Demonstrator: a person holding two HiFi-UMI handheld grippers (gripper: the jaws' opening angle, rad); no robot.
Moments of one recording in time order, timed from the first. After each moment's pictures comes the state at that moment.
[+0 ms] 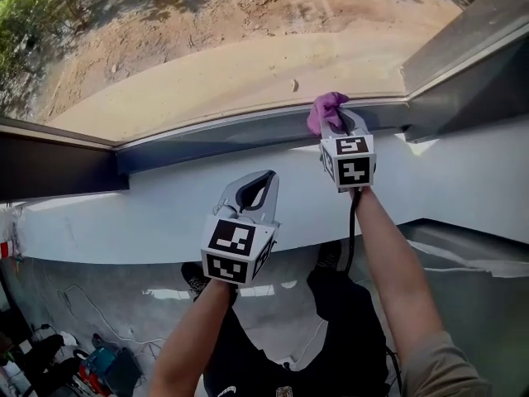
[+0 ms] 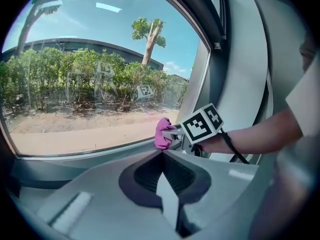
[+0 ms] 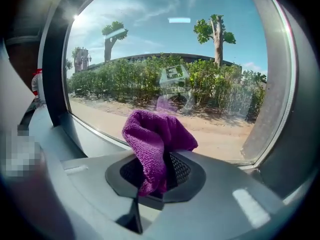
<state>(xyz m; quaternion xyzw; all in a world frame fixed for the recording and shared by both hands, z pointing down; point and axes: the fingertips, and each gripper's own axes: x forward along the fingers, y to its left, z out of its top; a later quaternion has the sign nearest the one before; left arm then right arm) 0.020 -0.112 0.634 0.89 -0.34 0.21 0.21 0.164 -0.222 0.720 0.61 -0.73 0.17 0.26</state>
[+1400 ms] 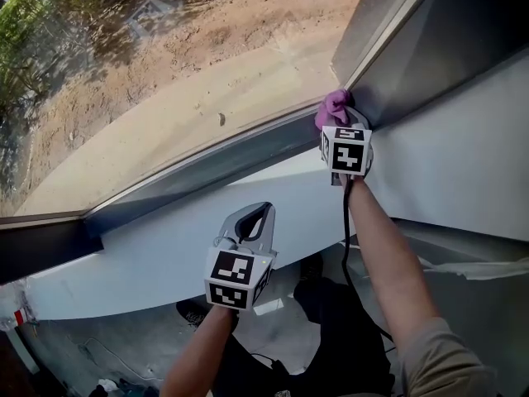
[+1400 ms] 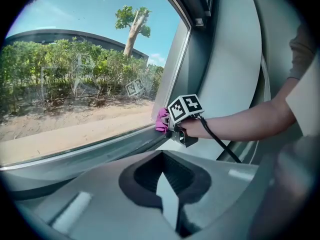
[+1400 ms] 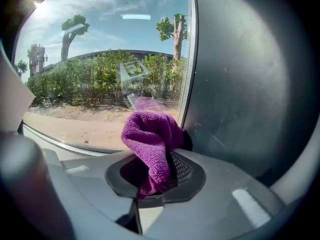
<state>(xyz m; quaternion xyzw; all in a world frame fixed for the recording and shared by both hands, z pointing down) 0.161 -0.079 0.648 0.92 -0.24 0.24 0.20 0.398 -0.204 0.728 0.76 -0.57 0.22 0.22</state>
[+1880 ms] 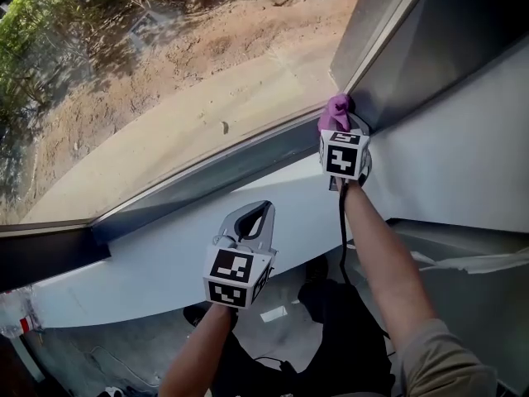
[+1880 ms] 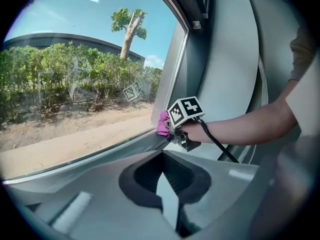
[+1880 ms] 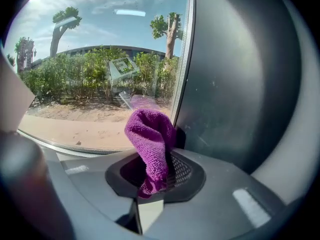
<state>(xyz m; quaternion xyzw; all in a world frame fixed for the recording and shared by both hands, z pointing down) 0.157 -0.090 0.632 0.92 -0.23 0.24 0.18 0.399 -0.193 0.716 0.79 -0.52 0.22 0.23</state>
